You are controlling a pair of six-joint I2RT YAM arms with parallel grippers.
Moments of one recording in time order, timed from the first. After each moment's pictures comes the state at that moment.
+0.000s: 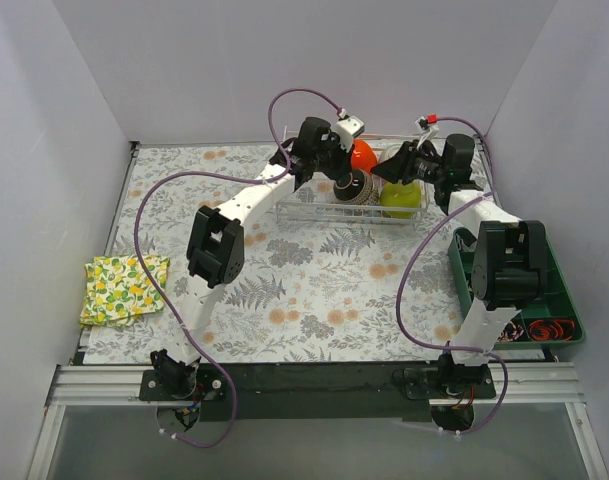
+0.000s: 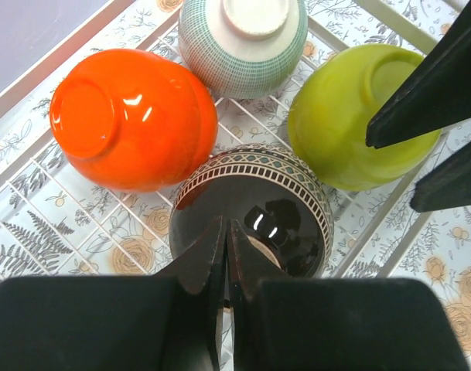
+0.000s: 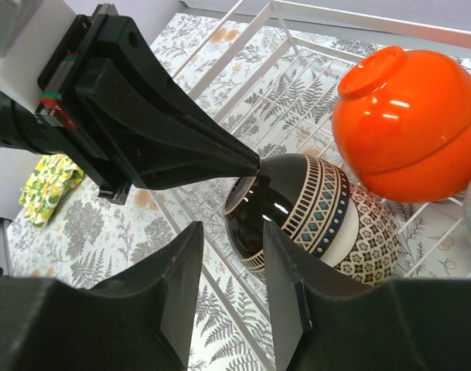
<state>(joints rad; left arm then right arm) -0.60 2.35 2.18 -0.29 0.32 0.12 0.04 1.81 1.22 0.38 -0.91 0.38</state>
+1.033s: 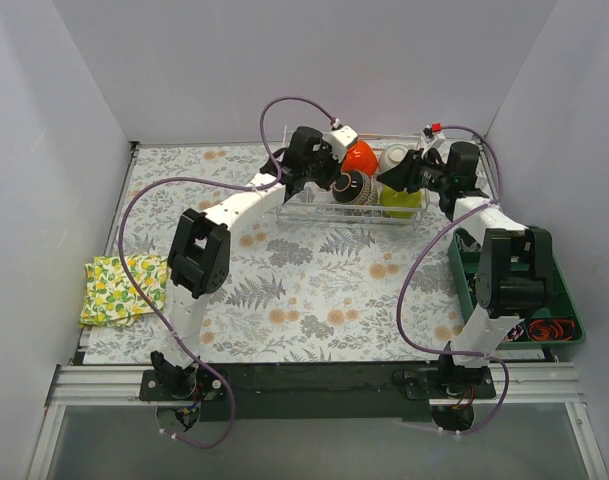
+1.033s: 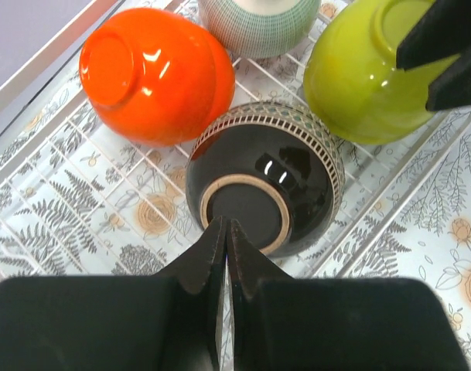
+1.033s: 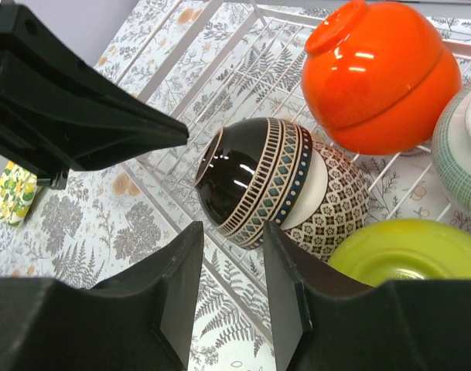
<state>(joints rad) -0.61 2.14 1.86 -0.18 0.23 0.20 0.02 1.75 1.15 0.30 -0.84 0.31</state>
